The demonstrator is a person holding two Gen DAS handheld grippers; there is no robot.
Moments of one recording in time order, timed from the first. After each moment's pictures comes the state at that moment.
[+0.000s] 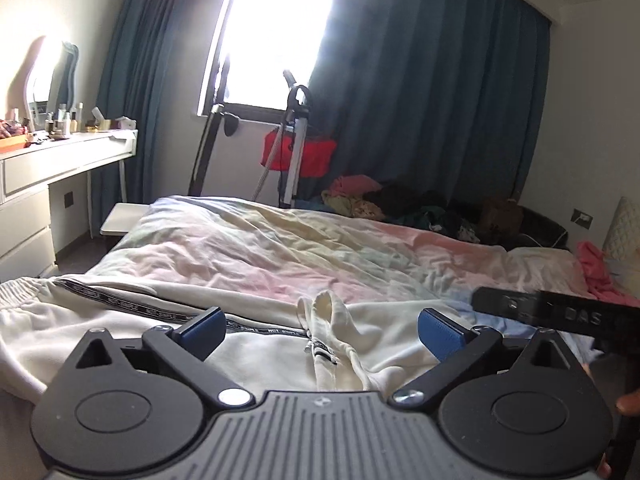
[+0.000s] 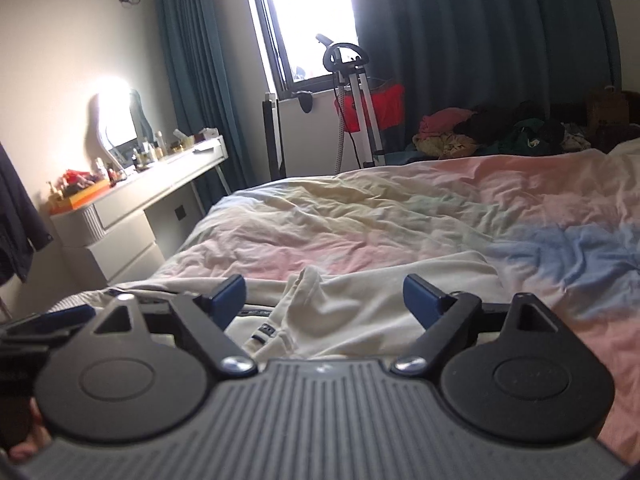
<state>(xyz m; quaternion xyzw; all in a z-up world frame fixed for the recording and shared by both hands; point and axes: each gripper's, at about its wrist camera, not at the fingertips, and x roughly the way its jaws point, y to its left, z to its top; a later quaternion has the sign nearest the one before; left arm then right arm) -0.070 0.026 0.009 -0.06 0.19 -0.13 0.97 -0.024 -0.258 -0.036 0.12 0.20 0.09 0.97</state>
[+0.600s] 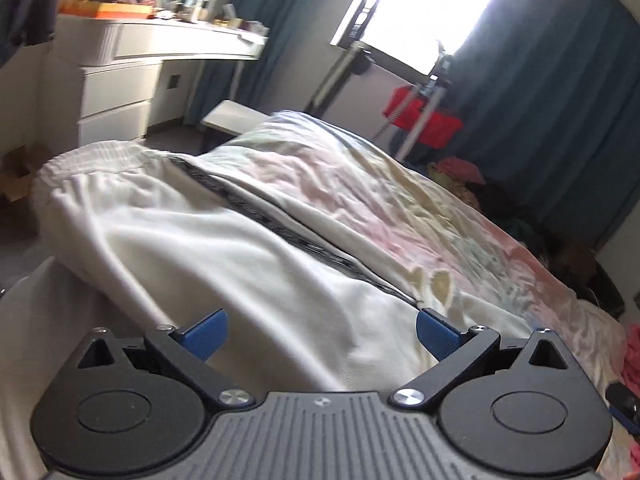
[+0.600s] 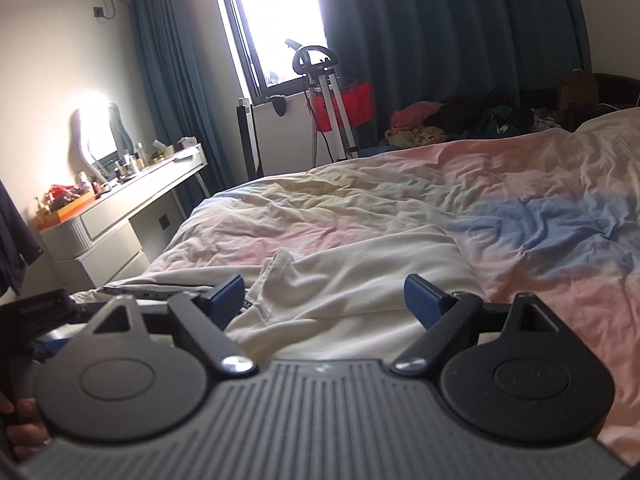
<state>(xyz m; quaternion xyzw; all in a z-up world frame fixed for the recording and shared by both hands) -0.045 0.147 -0.025 -0.24 0.32 0.03 0.92 -0.054 -0.273 -0.052 0.13 0.21 0.04 0.97</state>
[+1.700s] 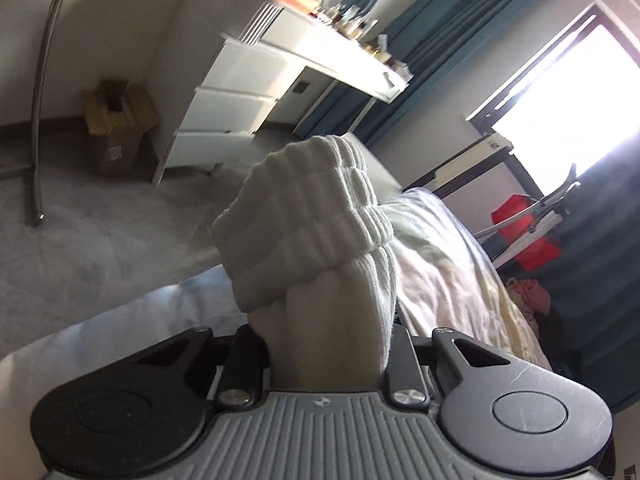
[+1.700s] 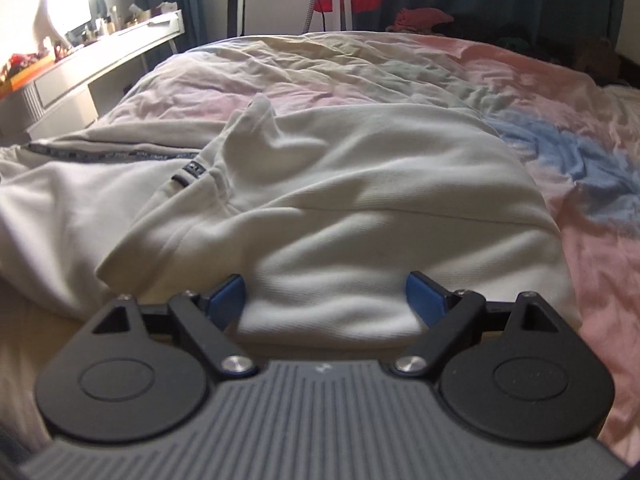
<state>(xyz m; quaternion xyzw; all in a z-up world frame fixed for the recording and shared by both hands) 0.006 0.274 -0.040 -0.37 0.25 0.14 0.89 0.035 -0.223 -0.137 0.06 0.38 0.02 0.92</state>
